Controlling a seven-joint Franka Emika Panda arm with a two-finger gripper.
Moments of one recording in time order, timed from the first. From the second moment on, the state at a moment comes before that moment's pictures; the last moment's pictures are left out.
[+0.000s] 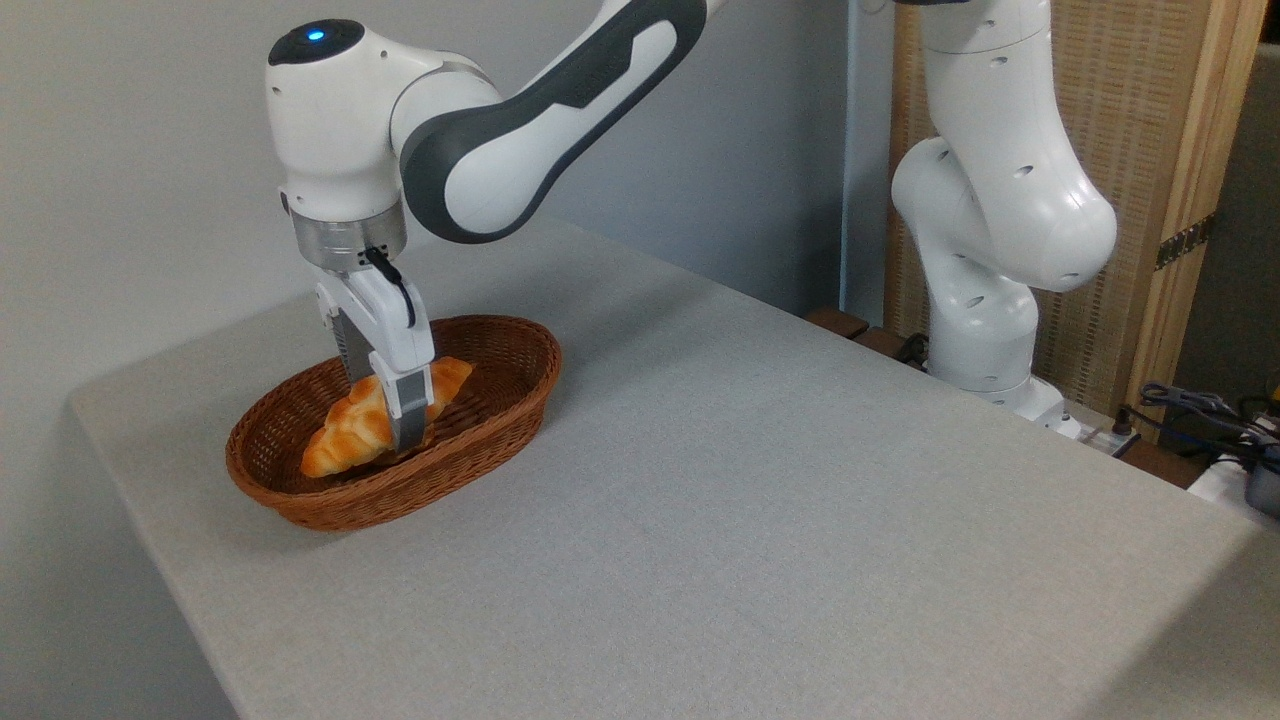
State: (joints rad) arm -0.23 0.20 -0.17 -1.82 -0.17 2.14 0.52
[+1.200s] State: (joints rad) arm -0.21 -0.01 0.02 -1.81 -0.15 1.86 0.55
